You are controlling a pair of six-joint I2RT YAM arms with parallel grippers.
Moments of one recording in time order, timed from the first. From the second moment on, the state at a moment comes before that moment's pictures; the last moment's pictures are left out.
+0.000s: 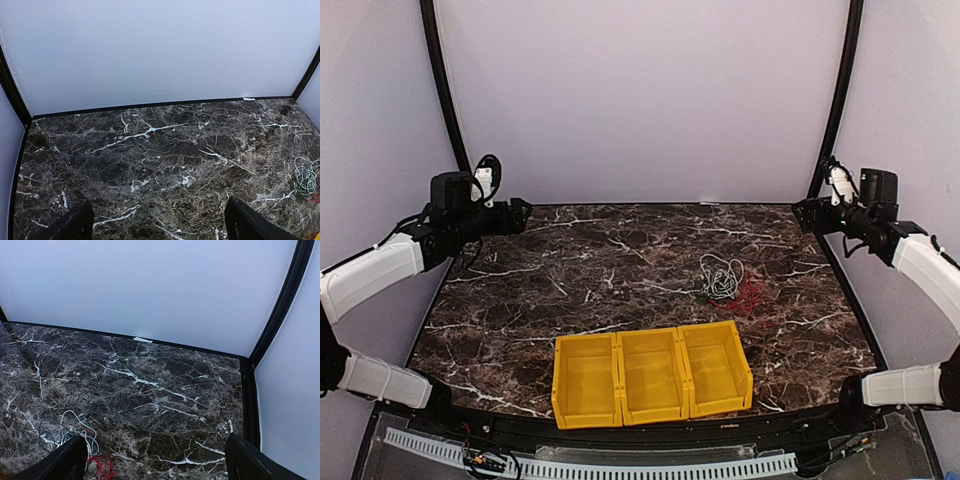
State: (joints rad) left arm -0.29 1.22 0.93 -0.08 -0.02 -0.14; right arm 0.04 1.11 0.94 -0.23 -0.20 -0.12
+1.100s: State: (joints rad) left arm -1.18 1.82 1.39 -0.50 -0.05 0.10; right arm -0.06 1.05 0.68 0.00 -0.76 -0.31
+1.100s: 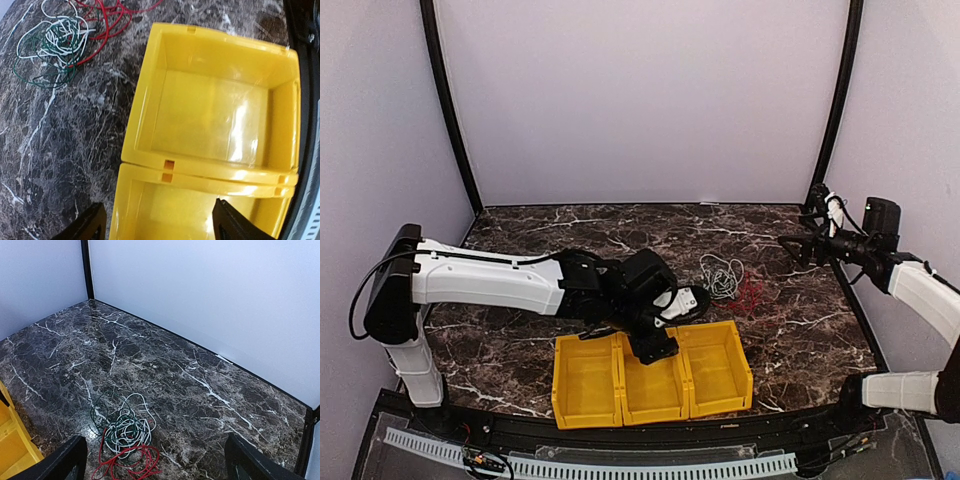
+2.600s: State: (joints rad) left arm -0.74 1.72 1.03 -0.14 -0.51 0.36; right arm -0.06 1.04 0.68 0.00 -0.86 -0.35
